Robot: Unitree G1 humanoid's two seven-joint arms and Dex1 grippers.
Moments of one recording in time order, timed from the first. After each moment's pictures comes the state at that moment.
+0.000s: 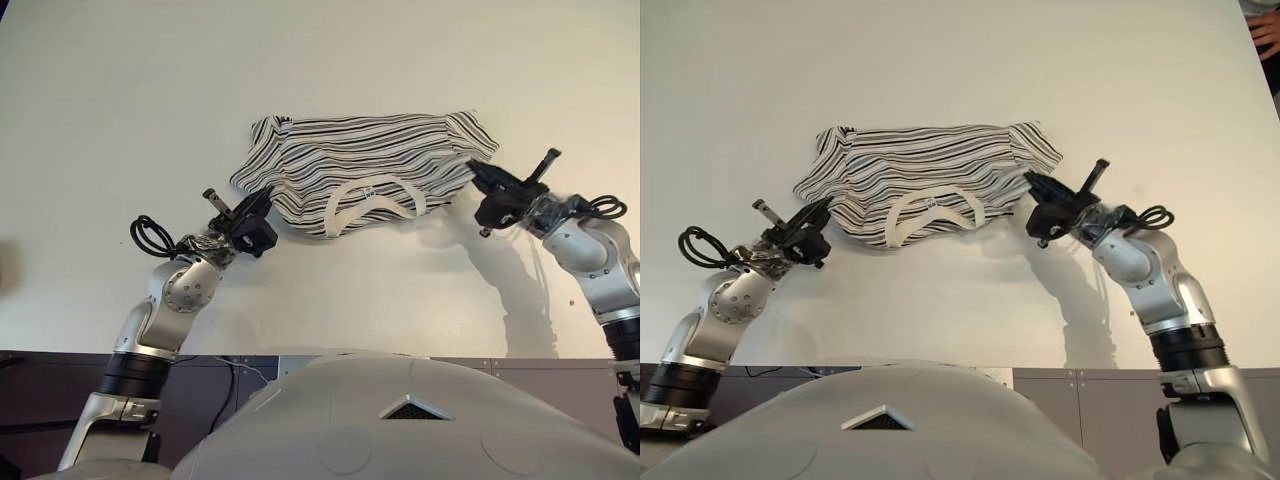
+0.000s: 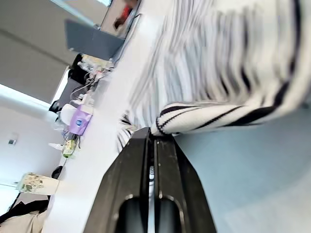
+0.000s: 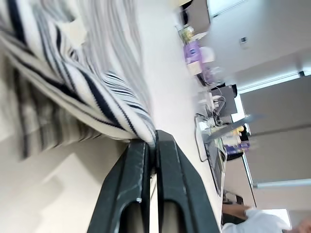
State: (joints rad) left arm 0.22 0.60 -0.13 -0.08 0.34 -0.34 -0.23; right arm 0.01 -0.72 0.17 0.01 -0.34 -0.41 0.33
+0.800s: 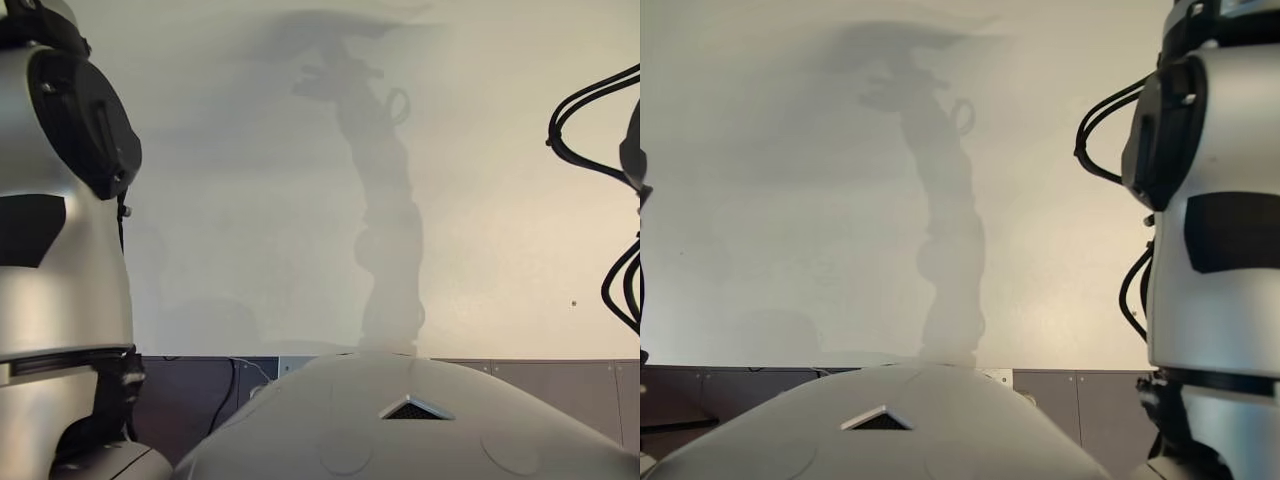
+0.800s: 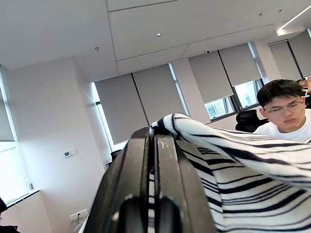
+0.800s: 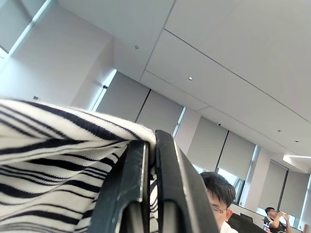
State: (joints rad) left arm -1.42 0.49 0.13 1.03 -0.09 -0.20 -0.45; right arm -1.49 -0.39 0.01 1.15 -0.19 -0.31 -0.09
